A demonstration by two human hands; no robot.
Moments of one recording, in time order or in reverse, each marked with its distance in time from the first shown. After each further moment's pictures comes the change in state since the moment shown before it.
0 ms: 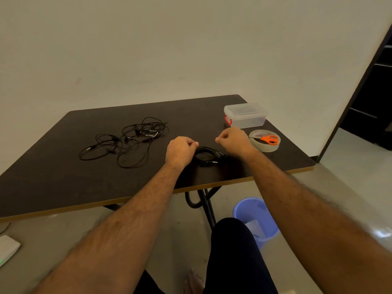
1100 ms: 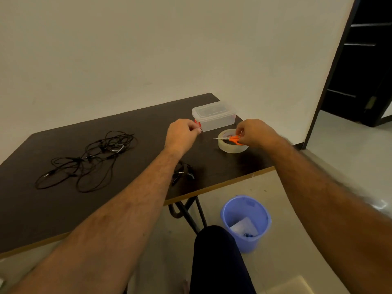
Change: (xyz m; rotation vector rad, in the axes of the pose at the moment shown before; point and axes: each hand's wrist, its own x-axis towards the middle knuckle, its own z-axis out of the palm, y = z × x) left_hand 0.039 0.109 0.042 -0.024 -0.037 0.182; right_hand 0.006 0.106 -0.098 -0.333 -0.004 0.124
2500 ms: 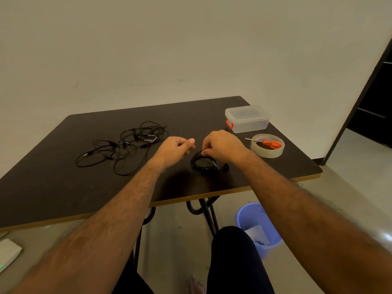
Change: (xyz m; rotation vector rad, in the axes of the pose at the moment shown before) left_hand -0.051 -0.110 -0.075 -0.275 -0.192 -0.100; right_hand -0.023 -0.164 0.045 -0.053 -0.137 -0.473
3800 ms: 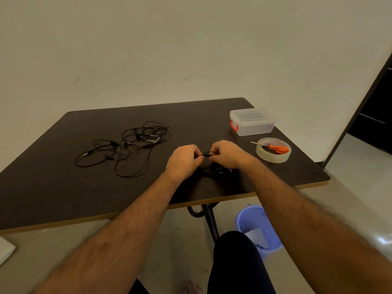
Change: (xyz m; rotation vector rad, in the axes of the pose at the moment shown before) left_hand 0.011 -0.009 0.030 0.415 0.069 0.001; right_hand 0.017 0.018 0.021 0.269 -0.148 0.183
